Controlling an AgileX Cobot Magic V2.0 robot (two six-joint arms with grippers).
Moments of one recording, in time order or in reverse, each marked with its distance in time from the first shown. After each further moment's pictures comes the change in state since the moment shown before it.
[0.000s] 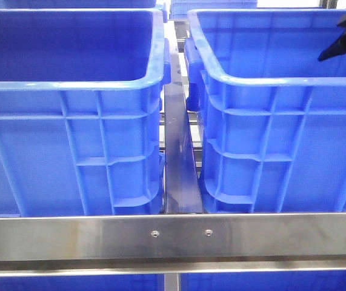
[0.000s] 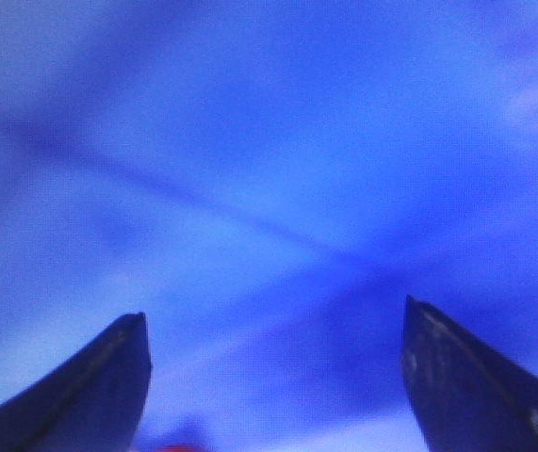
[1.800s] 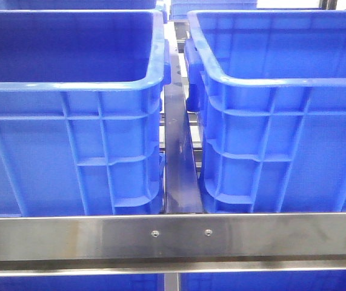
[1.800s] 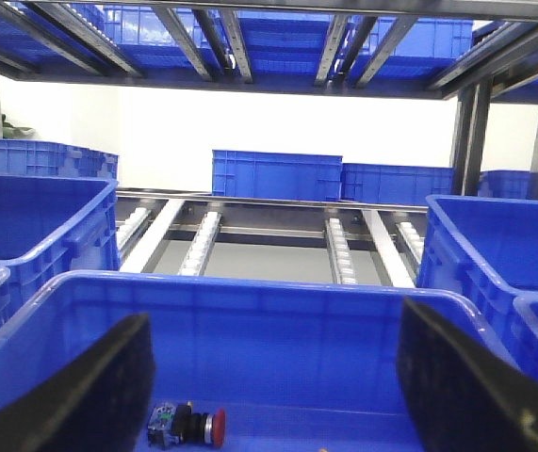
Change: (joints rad) left arm 0.000 0.000 0.000 0.000 0.000 0.000; right arm 0.094 -1.639 0.879 -0.151 -0.338 -0.362
